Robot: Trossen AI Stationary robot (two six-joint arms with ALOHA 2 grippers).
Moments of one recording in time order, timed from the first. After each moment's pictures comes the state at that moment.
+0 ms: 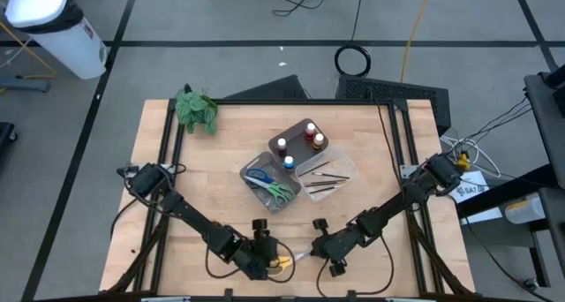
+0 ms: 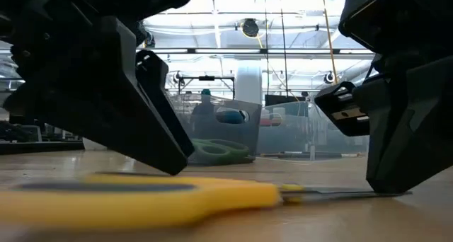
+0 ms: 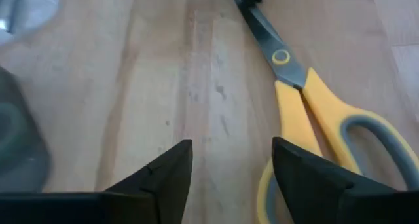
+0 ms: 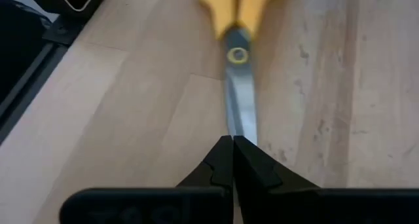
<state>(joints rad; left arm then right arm) -0.63 2.02 1.18 -0.09 -0.47 -0.44 0.61 1.91 0.72 0.20 0.13 0.28</state>
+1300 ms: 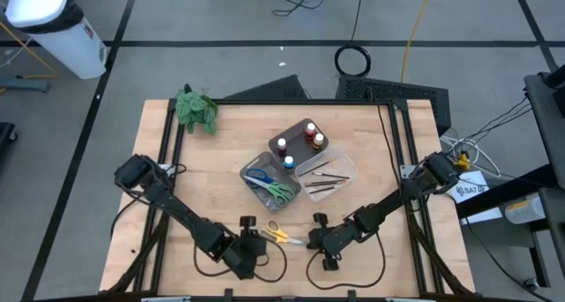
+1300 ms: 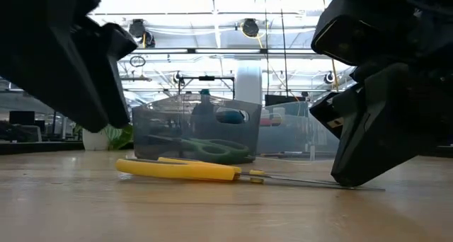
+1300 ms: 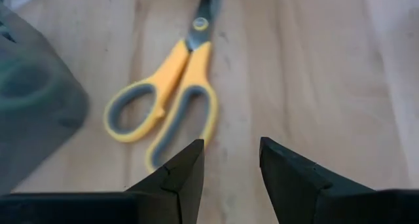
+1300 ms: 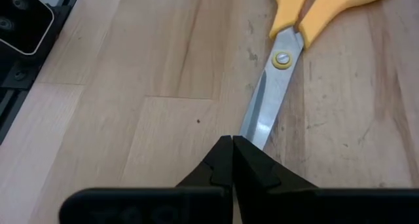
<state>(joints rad) -0.66 1.88 1.18 -0.38 -0.39 -0.51 0.56 1.91 0.72 0.20 0.16 0.41</state>
